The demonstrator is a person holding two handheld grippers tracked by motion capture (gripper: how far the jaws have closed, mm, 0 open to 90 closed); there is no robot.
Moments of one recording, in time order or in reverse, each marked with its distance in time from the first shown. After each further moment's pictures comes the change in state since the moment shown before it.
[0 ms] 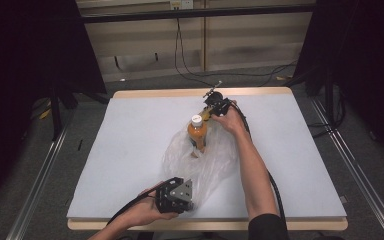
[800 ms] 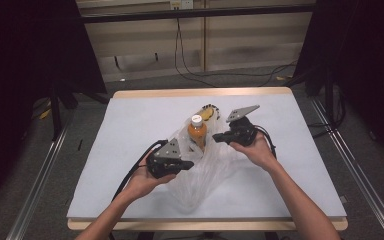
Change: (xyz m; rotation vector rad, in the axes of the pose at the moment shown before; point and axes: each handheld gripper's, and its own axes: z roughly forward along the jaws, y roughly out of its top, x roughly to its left) left arm 0.062 0.020 -0.048 -0.175 0.239 -0.120; right arm 0.060 -0.089 -0.125 -0.286 0.335 -0.099
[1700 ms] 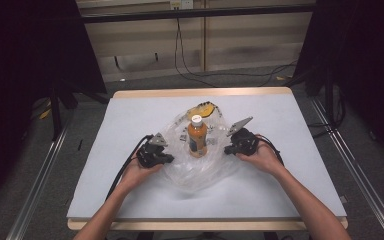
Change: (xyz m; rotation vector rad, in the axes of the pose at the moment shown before) left arm 0.062 -0.065 0.018 0.139 0.119 -0.234; right arm -0.015 -0.044 0.021 0.251 -0.067 -0.050
